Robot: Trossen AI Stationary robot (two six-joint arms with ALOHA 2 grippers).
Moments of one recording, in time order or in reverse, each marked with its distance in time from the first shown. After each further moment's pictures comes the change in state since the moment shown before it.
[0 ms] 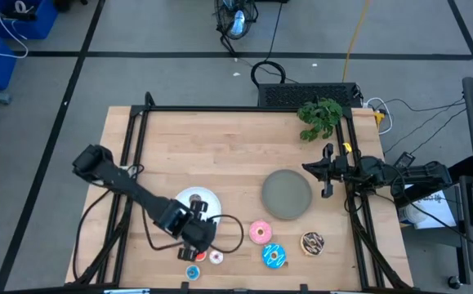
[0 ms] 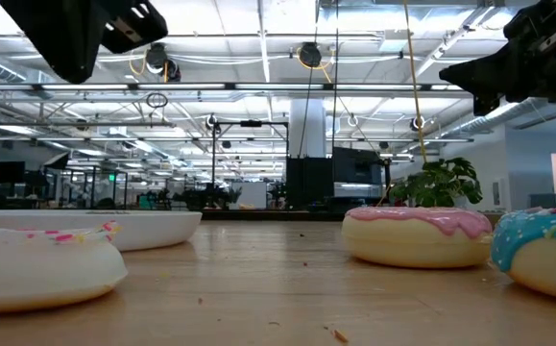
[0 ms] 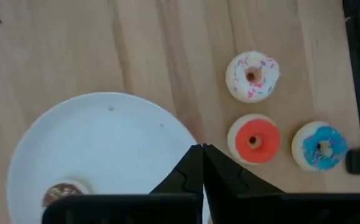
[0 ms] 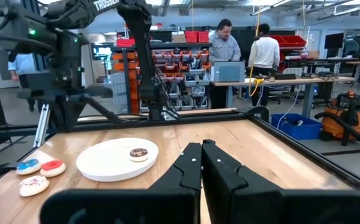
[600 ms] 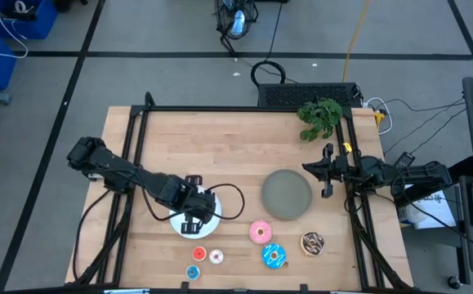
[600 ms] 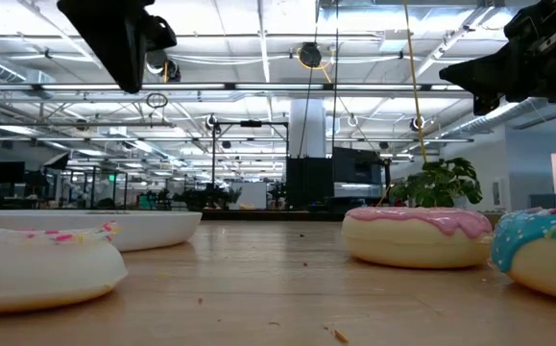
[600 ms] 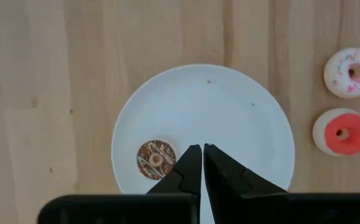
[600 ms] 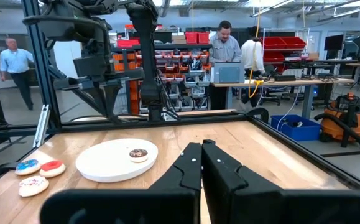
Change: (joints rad) left arm 0.161 -0.104 -0.003 -0.190 -0.072 0.018; right arm 0.000 -0.003 0.000 -0.001 -0.001 -0.007
